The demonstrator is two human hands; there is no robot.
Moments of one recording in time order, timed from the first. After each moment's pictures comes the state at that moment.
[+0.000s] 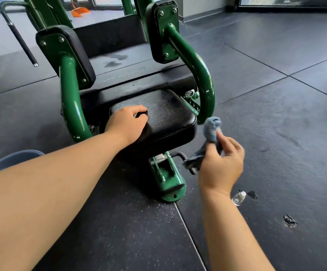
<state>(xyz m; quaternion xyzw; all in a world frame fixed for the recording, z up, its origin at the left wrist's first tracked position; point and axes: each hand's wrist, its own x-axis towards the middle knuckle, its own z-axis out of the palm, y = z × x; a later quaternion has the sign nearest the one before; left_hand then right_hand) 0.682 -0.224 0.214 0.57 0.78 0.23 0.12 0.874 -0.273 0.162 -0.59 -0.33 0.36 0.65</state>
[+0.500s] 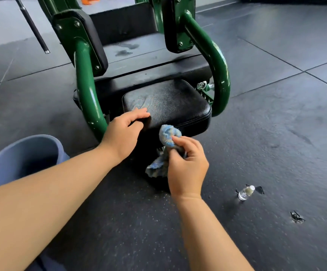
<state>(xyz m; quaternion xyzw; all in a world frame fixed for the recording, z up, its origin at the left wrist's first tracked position) 0.662 -0.285 0.196 0.55 0.68 0.41 0.25 0.807 -0.310 0.141 -0.51 -0.46 0.37 0.63</state>
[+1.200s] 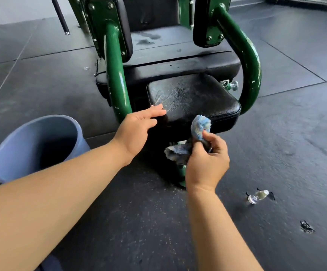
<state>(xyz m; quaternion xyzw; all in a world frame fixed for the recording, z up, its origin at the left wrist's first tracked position) 0.649 -0.321 0.203 0.44 0.63 0.50 0.40 0.788 -0.313 0.144 -0.54 -0.35 0.40 0.65</state>
